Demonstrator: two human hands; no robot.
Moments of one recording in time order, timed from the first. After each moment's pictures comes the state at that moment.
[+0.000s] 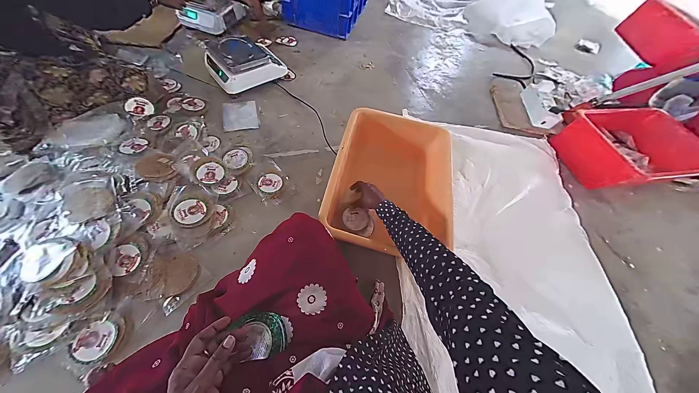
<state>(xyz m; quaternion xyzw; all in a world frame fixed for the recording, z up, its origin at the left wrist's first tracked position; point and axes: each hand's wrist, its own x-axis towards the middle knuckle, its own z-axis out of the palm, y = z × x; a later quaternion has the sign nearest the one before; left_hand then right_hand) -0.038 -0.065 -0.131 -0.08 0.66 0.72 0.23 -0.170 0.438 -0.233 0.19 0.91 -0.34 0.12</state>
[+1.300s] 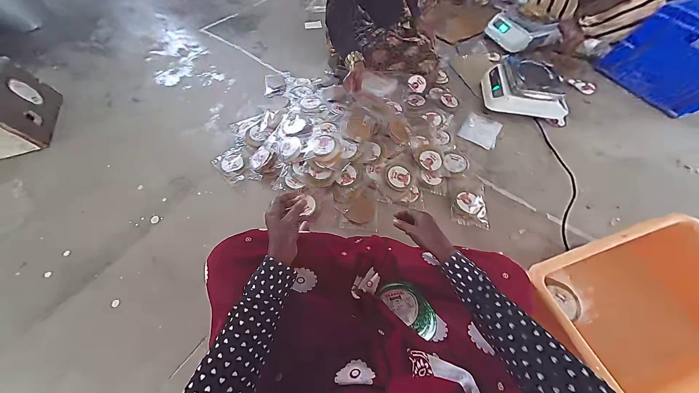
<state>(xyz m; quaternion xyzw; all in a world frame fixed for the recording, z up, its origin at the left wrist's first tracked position) -0.117 -0.229 -0.132 -0.28 0.62 0.72 -0.17 -0.226 0.066 -0.174 -0.10 0.89 -0.39 0.22</state>
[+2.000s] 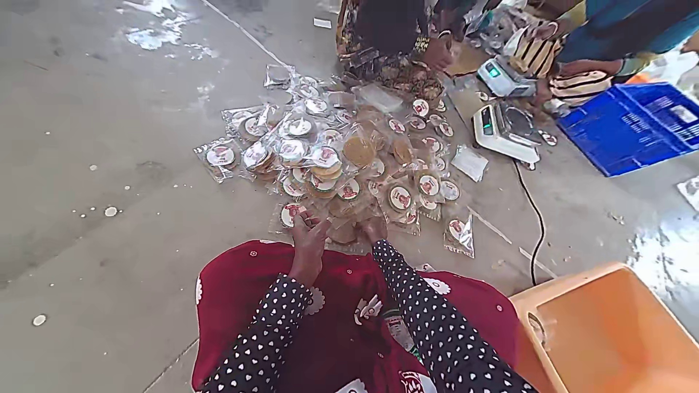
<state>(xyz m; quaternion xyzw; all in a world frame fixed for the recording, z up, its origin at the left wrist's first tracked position) -0.146 -0.213 -0.143 -0.36 0.51 0.78 -0.10 -0.285 -0.069 -0.247 0.10 0.94 -0.21 0.24</state>
